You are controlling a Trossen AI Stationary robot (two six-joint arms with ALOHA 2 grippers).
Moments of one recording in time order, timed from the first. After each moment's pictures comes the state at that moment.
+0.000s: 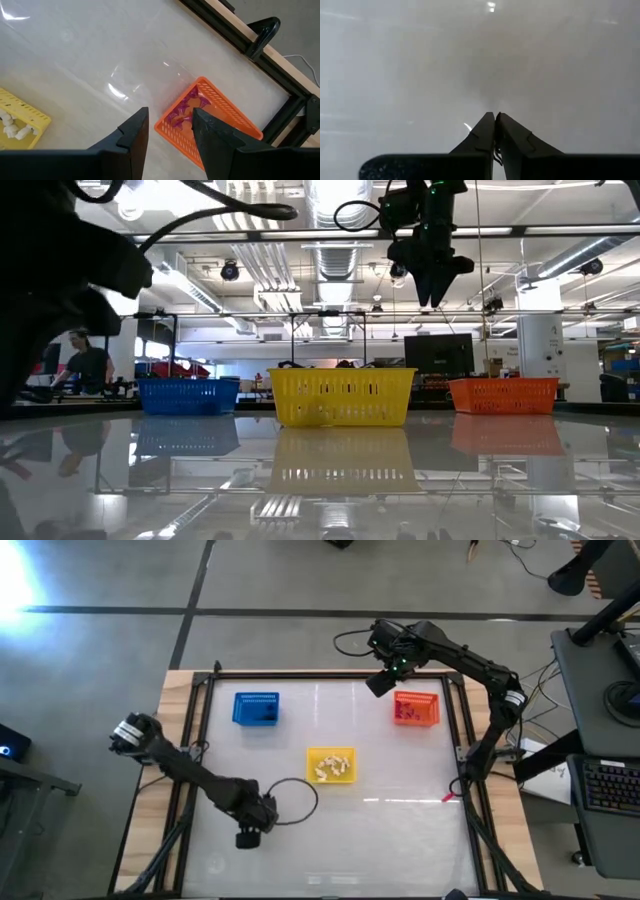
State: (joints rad) left arm -0.53 1.62 0.95 -0.78 0.07 -0.65; right arm -0.62 1.74 1.77 -1.40 0.08 0.29
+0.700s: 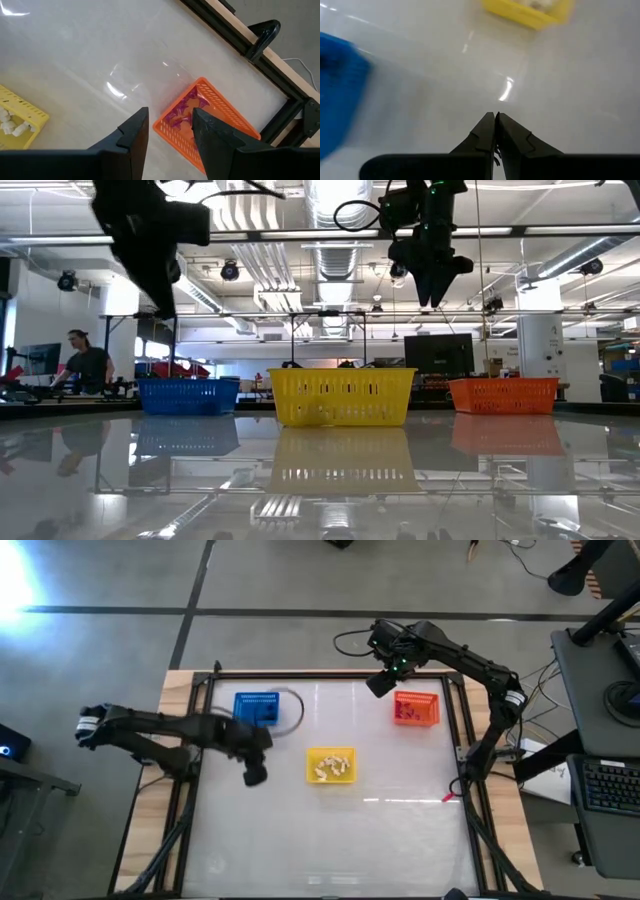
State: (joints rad) left arm -0.04 1.22 0.94 -0.90 -0.09 -0.38; right arm -0.62 1.74 1.77 -1.40 0.08 0.26
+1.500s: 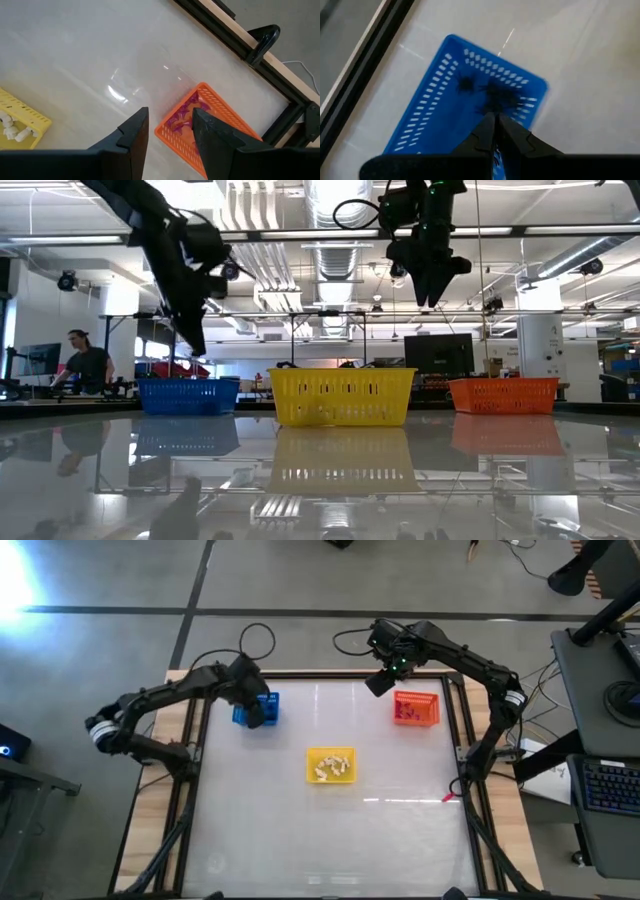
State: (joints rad) left arm 0.70 1.33 0.94 -0.74 0.04 0.21; right arm -0.62 1.74 1.77 -1.38 0.08 0.27
